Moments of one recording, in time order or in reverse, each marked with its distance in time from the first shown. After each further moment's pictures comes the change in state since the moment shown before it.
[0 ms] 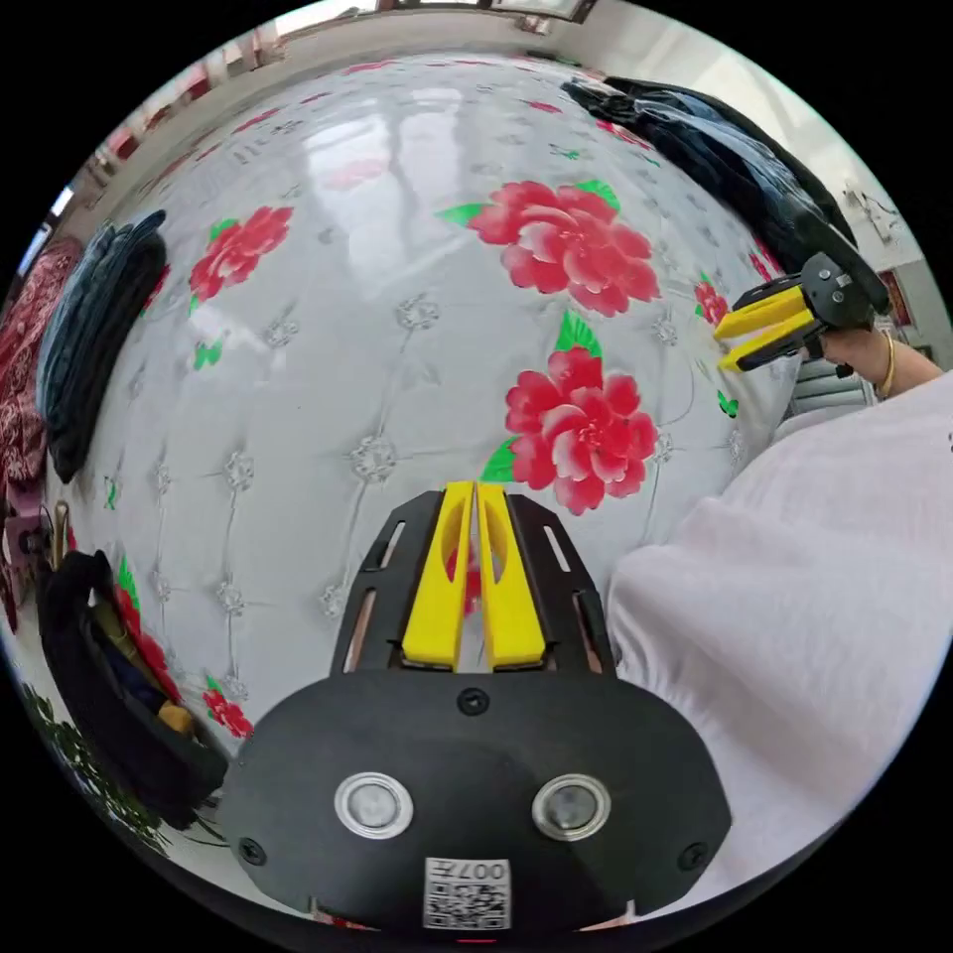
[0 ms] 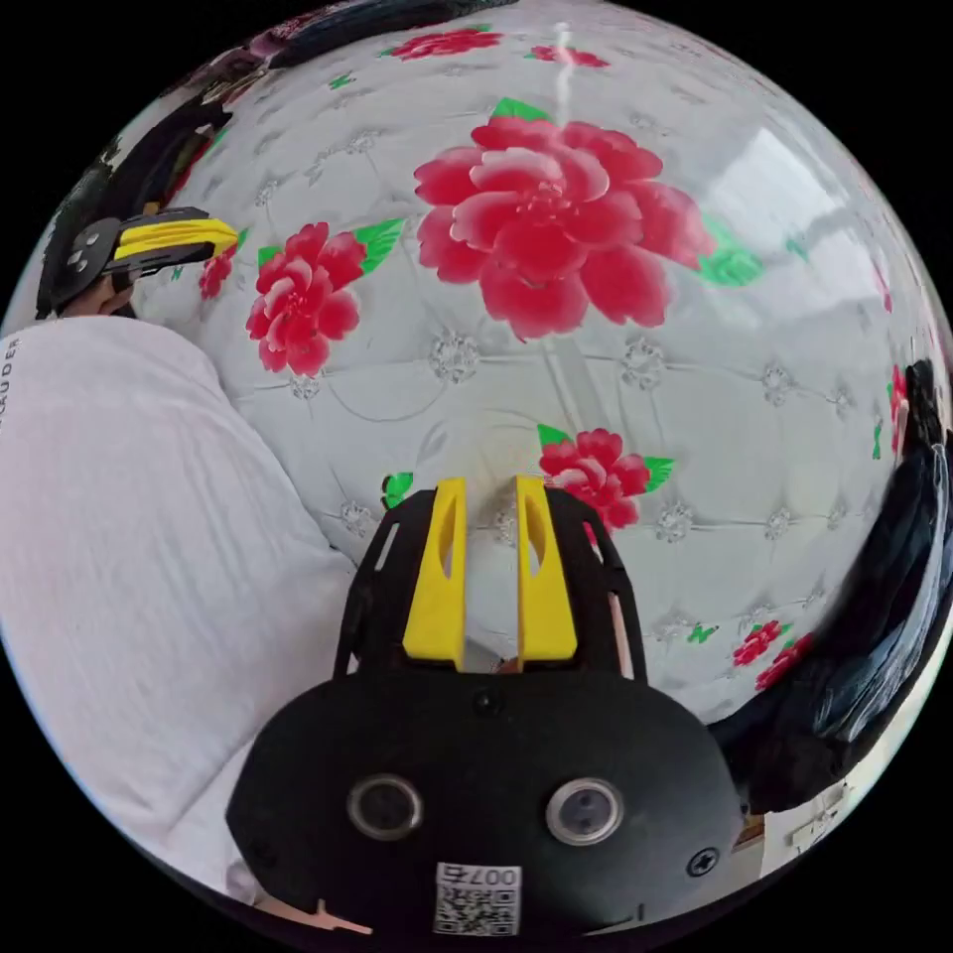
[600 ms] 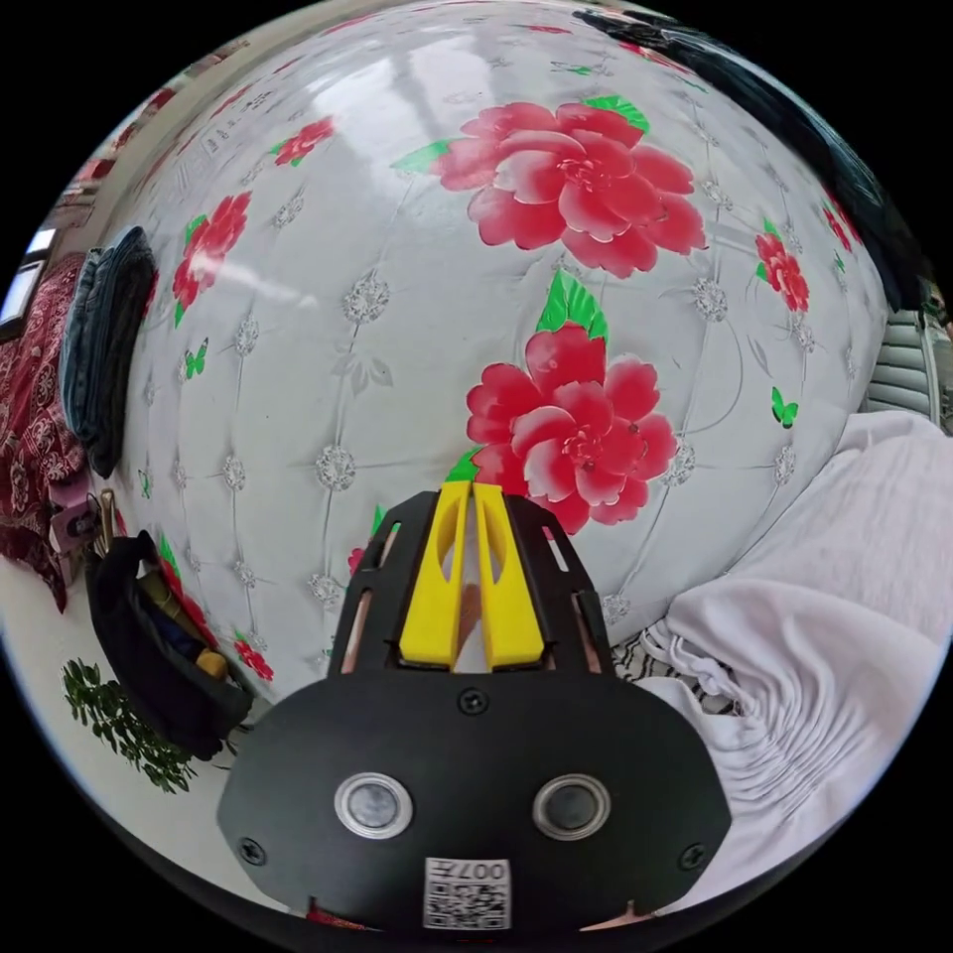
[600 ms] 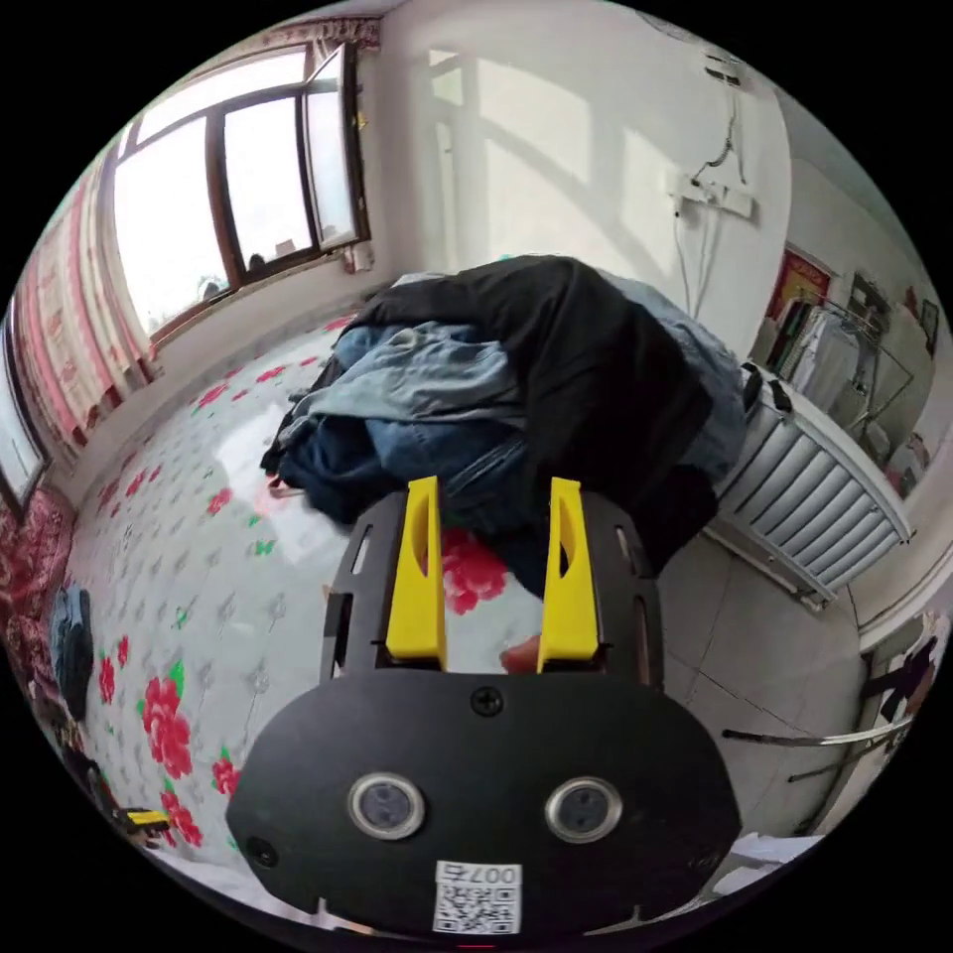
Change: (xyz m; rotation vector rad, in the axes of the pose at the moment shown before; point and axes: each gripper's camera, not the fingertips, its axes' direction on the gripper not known) left arm 0.067 -0.073 0.045 -0.240 -0.166 -0.068; right arm 0.274 0.473 -0.194 1.034 0.342 1.412
